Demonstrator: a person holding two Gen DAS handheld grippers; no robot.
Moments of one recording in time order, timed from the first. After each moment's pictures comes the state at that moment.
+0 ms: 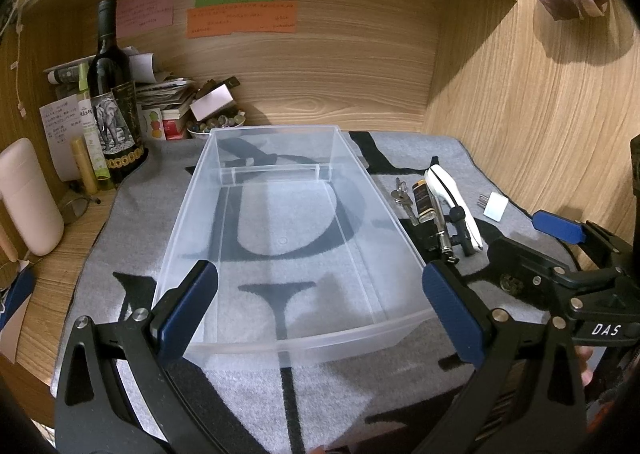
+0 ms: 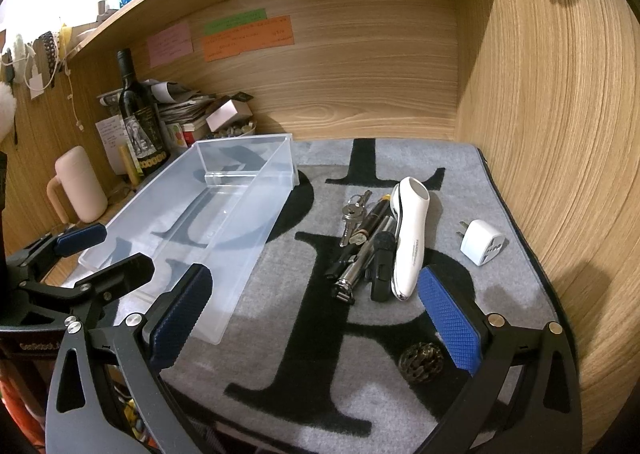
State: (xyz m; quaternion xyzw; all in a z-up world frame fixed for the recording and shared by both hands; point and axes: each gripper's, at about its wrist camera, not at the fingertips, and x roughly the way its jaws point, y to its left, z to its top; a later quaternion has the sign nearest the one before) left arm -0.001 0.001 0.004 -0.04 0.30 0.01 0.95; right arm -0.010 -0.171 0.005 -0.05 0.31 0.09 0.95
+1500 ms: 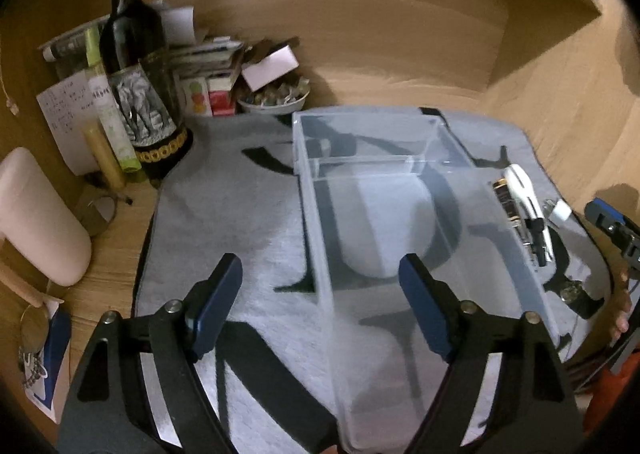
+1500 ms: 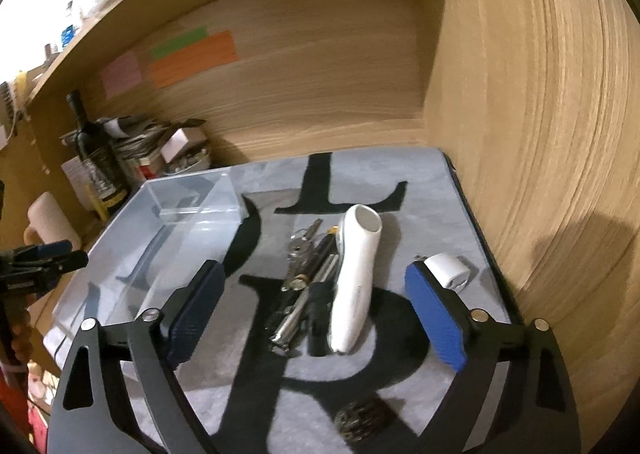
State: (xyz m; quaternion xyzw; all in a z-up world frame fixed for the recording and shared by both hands) left arm 0.064 0.106 0.013 -0.05 0.41 0.03 0.91; right arm 0.036 -0.219 0.022 0.00 0.31 0.04 0.95
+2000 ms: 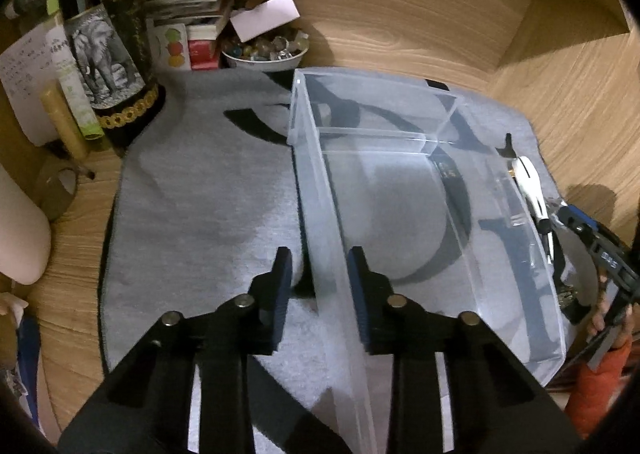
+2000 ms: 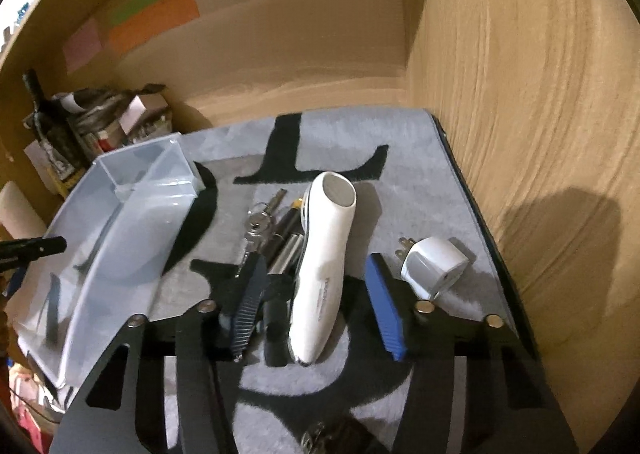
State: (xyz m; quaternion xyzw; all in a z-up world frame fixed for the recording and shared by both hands) left arm 0.100 0.123 -0.012 -0.10 0.47 -0.01 0.88; right arm 0.076 -0.228 -0.008 -0.01 0.38 0.00 0.93
